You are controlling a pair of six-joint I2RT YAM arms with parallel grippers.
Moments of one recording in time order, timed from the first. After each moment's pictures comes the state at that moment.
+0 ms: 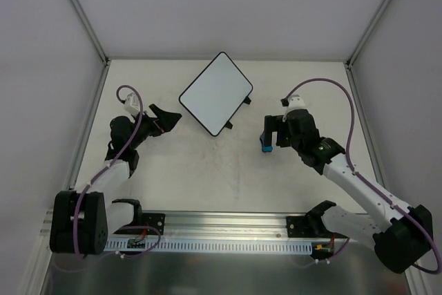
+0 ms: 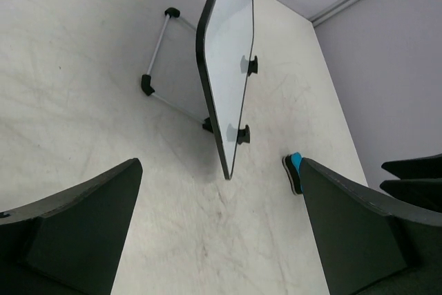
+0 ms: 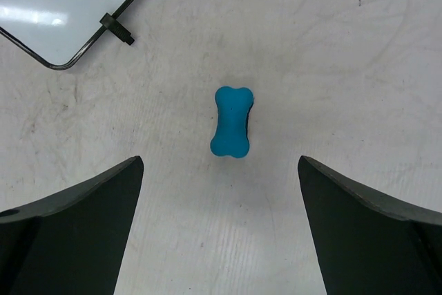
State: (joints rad) left arm -0.02 1.14 0.37 0.61 0.49 -0.71; right arm 0.57 1.04 0.78 -0.39 0.20 0.29
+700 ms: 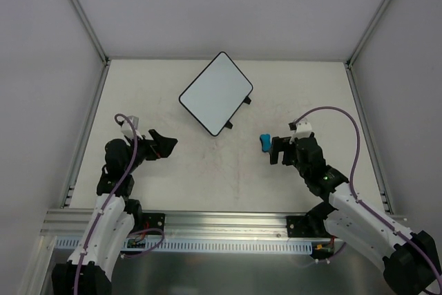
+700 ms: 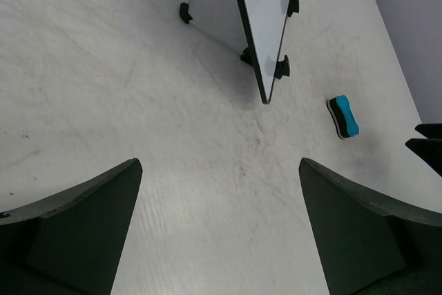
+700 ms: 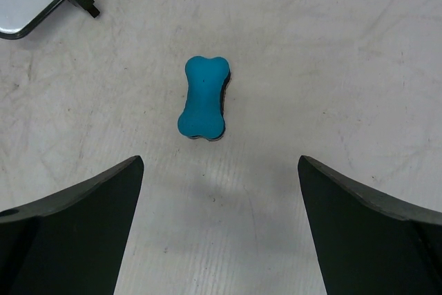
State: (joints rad) left arm -0.02 0.59 0.24 0.05 0.42 -0.51; right arm 0.57 0.75 0.36 -0.13 0.23 0.25
